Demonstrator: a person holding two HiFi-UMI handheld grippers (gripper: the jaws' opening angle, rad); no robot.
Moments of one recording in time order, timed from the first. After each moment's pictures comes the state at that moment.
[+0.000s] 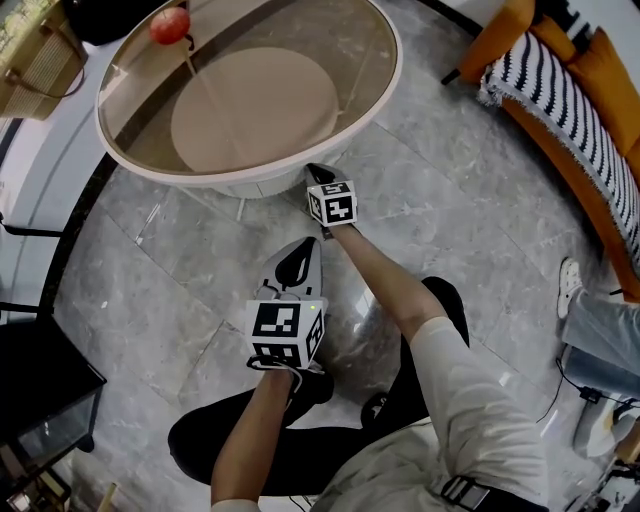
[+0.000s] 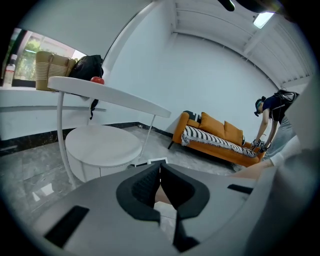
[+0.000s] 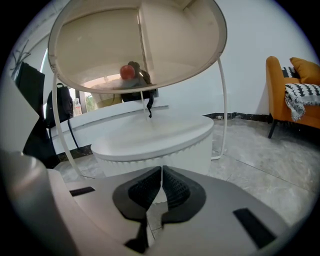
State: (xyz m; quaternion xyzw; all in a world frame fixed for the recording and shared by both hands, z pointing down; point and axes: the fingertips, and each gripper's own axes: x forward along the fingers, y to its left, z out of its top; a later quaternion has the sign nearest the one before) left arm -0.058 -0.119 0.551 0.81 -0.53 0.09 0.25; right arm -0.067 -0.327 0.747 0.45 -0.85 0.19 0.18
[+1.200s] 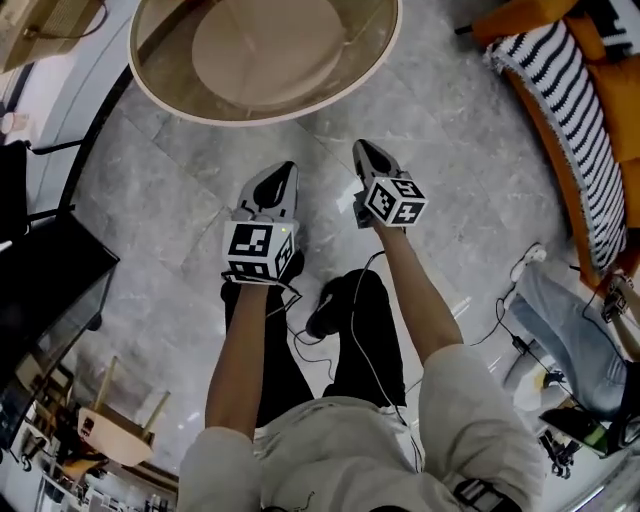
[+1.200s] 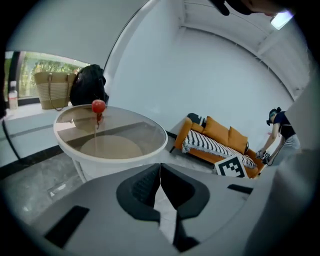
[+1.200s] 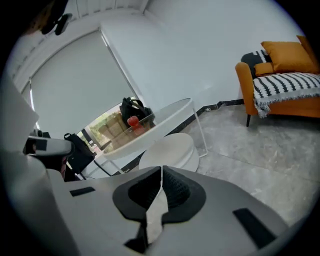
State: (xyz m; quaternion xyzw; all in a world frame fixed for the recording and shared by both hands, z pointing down) left arm -0.069 -0.144 0.369 0.77 -0.55 0.11 0.29; right arm 0.058 -0.209 0.483 0.43 -0.82 0.35 0.12
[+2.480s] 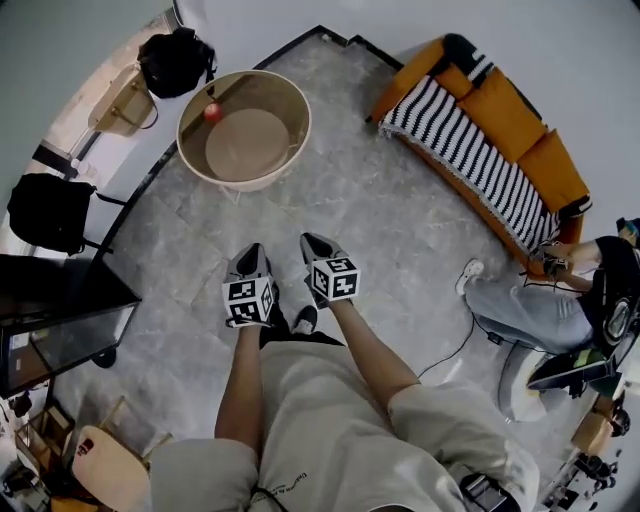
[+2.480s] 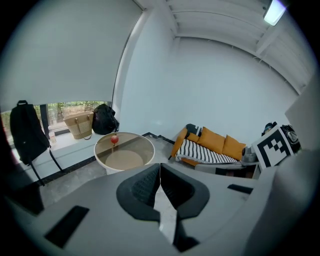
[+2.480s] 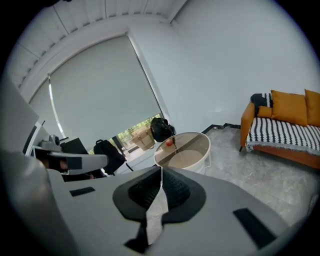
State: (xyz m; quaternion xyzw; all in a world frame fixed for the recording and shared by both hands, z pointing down) left arm -0.032 0.103 0.019 0.73 -0.61 0.15 0.28; right arm 0.077 0.067 0.054 0.41 -0.84 0.31 0.16
